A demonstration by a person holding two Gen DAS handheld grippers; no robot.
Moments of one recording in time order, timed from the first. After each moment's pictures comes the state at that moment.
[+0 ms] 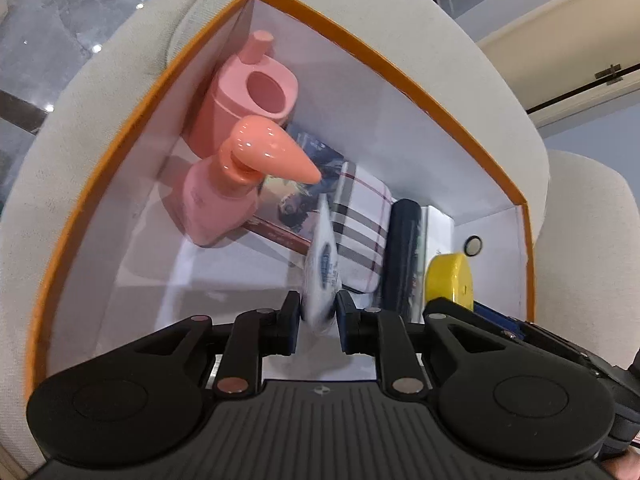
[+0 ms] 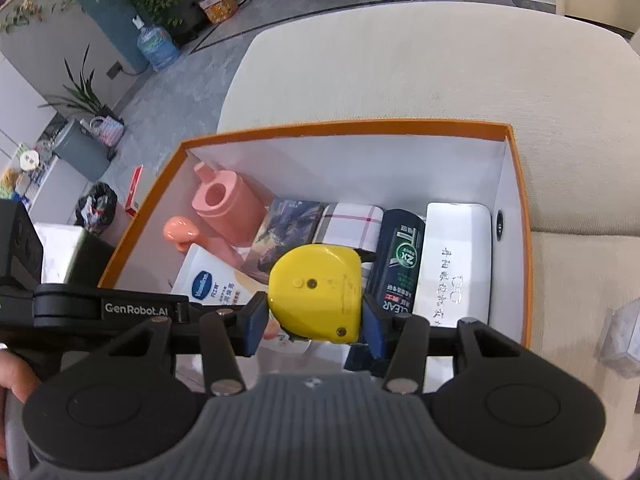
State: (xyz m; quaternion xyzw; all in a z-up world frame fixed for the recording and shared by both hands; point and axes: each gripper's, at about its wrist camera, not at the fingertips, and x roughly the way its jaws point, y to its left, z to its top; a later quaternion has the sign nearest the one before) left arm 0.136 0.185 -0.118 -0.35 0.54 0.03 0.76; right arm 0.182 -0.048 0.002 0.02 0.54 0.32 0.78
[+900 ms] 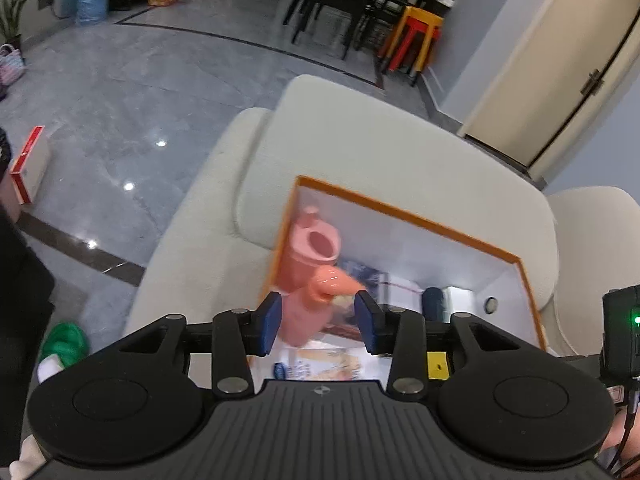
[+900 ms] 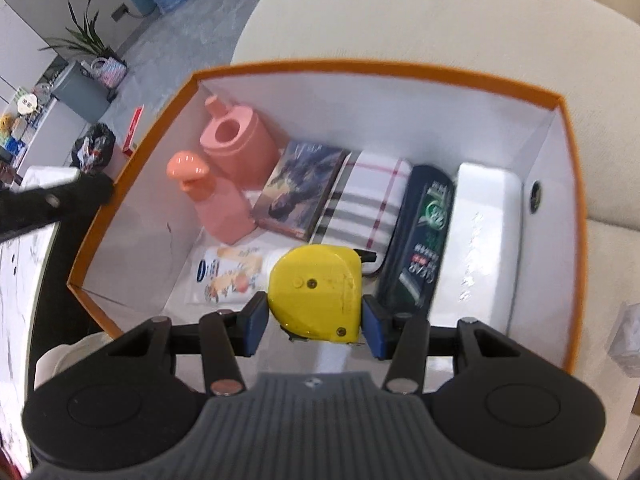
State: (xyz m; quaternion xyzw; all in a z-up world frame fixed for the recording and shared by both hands) left arm 0.089 0.208 -0.033 -0.23 0.42 0.10 0.87; right arm 0.176 -0.014 -0.014 -0.04 0.60 0.33 0.73
